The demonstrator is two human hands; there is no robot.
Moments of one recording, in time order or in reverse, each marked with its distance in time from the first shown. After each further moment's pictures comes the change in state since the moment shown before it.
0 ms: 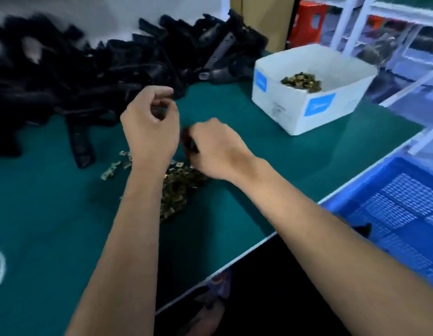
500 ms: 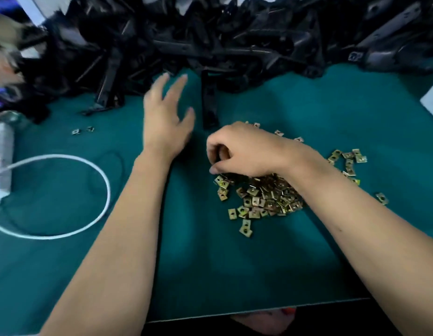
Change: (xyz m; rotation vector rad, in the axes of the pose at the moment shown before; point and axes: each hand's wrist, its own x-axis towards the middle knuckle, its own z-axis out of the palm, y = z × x) left_hand 0.012 -0.164 -0.176 0.612 -0.076 -0.111; right_hand 0.066 -0.137 0.074 0.220 -0.525 -0.472
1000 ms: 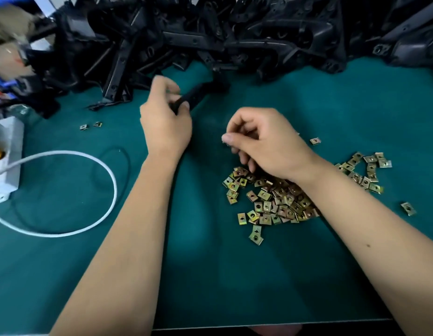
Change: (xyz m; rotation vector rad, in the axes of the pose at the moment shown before) left_hand -0.009 0.004 -0.003 -0.330 0.275 -0.241; right_hand -0.007 0.019 0.018 0.647 0.389 -0.023
